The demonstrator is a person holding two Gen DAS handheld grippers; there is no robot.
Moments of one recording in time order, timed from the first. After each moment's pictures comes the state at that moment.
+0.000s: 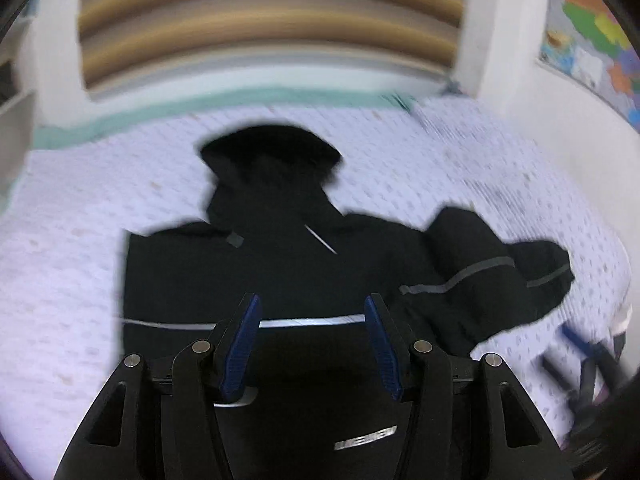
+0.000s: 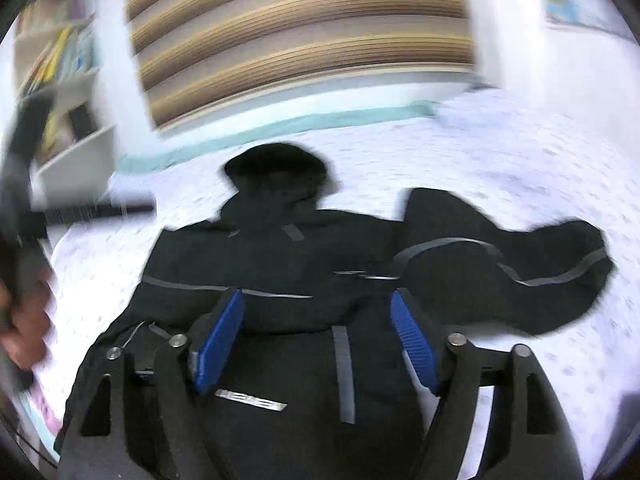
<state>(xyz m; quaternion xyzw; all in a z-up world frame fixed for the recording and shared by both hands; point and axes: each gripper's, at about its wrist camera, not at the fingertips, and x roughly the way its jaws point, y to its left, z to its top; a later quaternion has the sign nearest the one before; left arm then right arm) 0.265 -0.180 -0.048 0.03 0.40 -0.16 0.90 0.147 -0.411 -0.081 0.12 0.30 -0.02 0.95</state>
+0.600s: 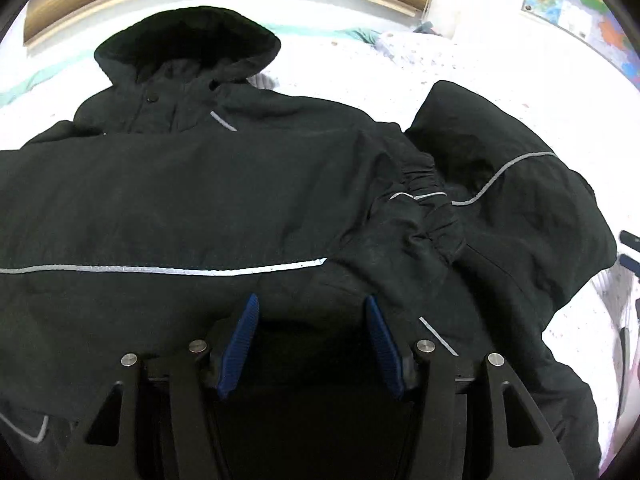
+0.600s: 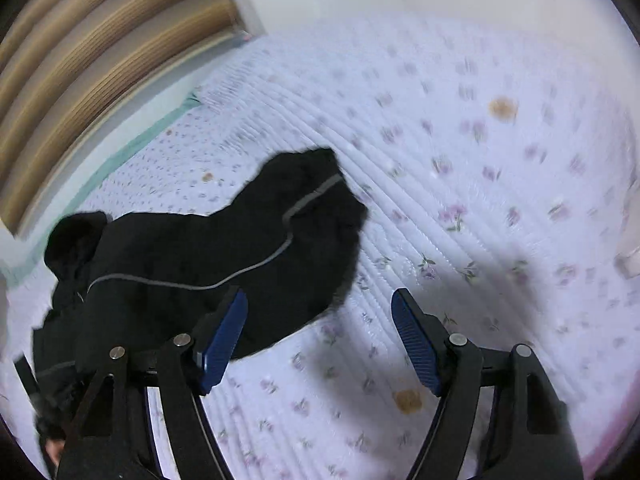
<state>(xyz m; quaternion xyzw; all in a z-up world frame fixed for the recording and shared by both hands) 0.304 -0.253 -0.222 0.02 0.41 -0.23 0.88 0.091 -0.726 -0.172 0.28 0.35 -0.22 0.87</state>
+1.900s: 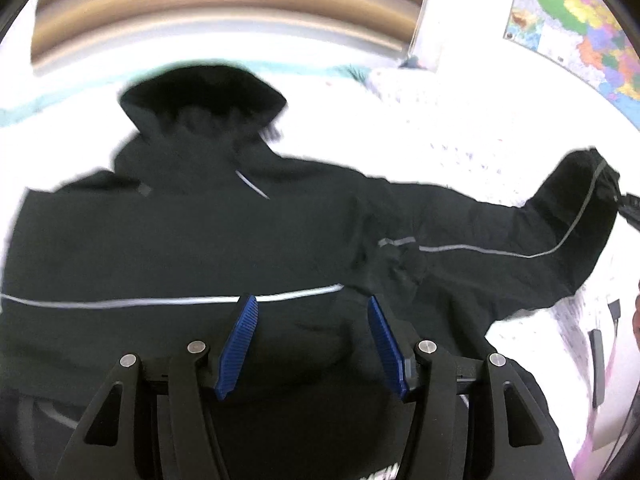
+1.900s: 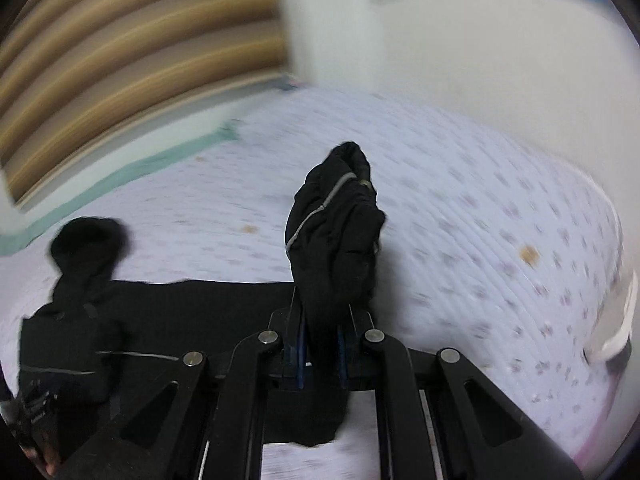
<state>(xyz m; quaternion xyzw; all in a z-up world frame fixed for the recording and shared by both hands) 0.280 -0.199 -0.143 0.01 0.37 -0.24 0.89 0.133 -0.618 -0.056 0.14 0.30 -0.22 0.92</state>
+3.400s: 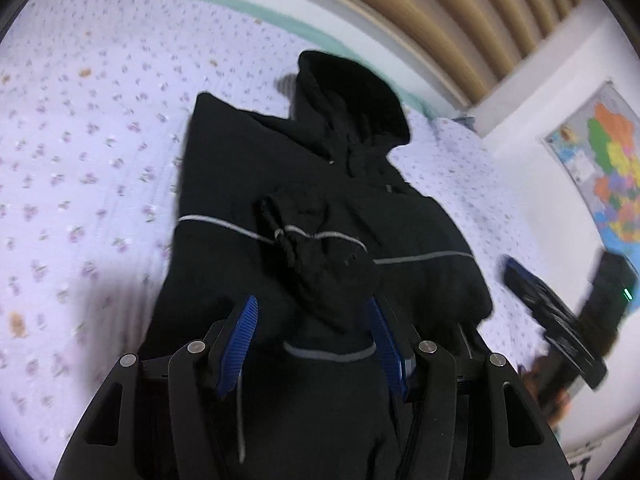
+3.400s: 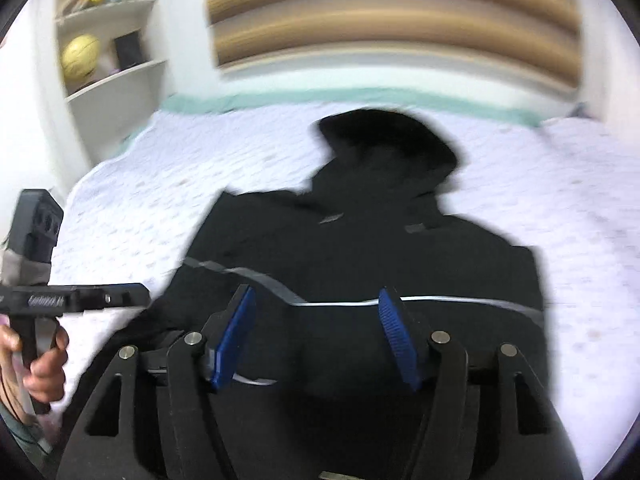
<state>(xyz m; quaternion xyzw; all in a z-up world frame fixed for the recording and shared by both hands) 0.329 0.041 -0.150 -0.18 0.47 -0.23 0.83 0.253 -0.232 -0.121 0.02 0.34 0.07 0.94</state>
